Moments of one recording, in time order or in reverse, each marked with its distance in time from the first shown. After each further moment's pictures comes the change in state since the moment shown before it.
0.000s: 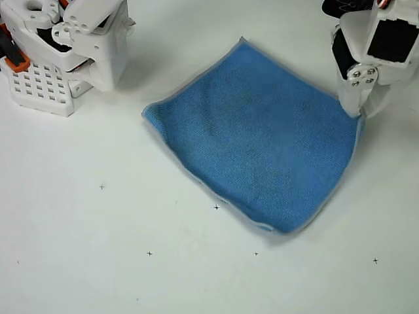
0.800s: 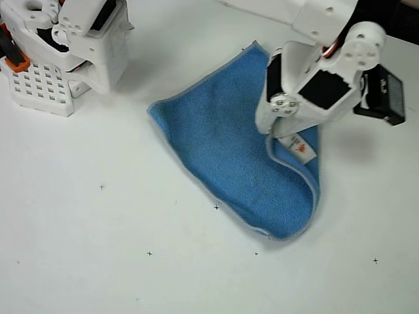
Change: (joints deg) arm 6.1 12.1 41.5 -4.3 4.8
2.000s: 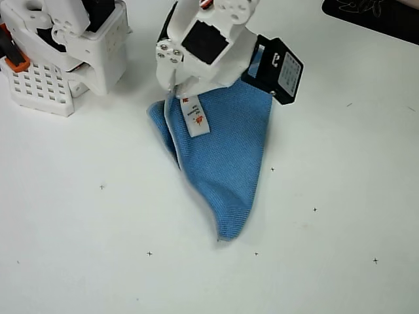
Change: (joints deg) arm 3.4 41.3 43.9 -1.3 10.7
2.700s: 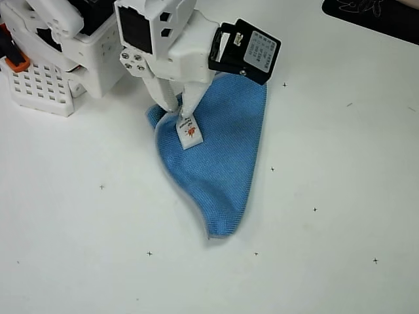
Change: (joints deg) arm 5.6 27.7 18.2 -14.9 -6.4
